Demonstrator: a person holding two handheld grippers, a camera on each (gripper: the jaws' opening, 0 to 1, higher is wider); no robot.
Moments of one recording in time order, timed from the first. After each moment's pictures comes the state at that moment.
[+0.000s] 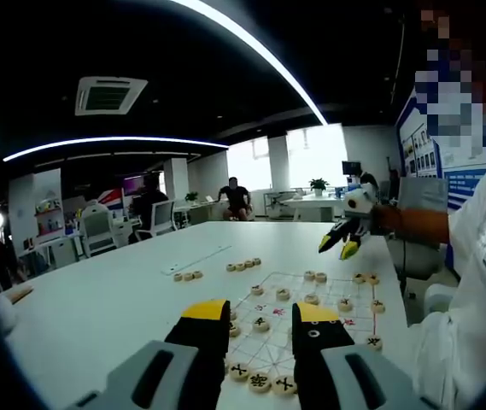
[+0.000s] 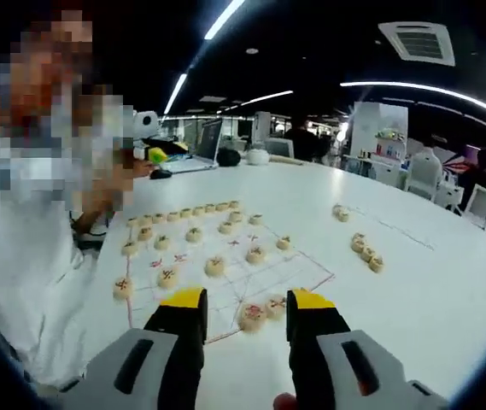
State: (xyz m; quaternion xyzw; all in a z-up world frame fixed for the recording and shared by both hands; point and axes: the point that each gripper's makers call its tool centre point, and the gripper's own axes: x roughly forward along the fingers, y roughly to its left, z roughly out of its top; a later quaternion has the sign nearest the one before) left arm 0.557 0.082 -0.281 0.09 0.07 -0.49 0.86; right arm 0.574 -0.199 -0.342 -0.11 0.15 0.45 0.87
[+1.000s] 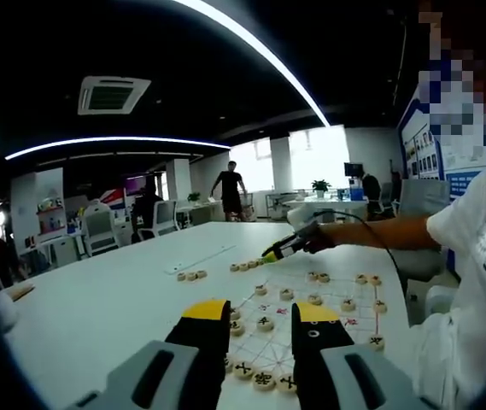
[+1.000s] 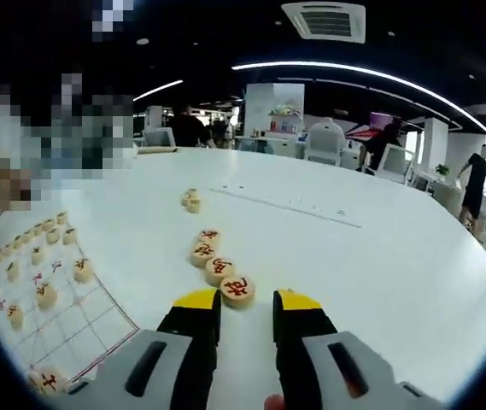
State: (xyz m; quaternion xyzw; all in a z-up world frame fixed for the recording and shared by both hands) left arm 0.561 0.089 -0.281 0.08 0.06 -0.48 0.87; right arm 0.764 -0.247 -0.399 -0.09 0.20 0.22 0.95
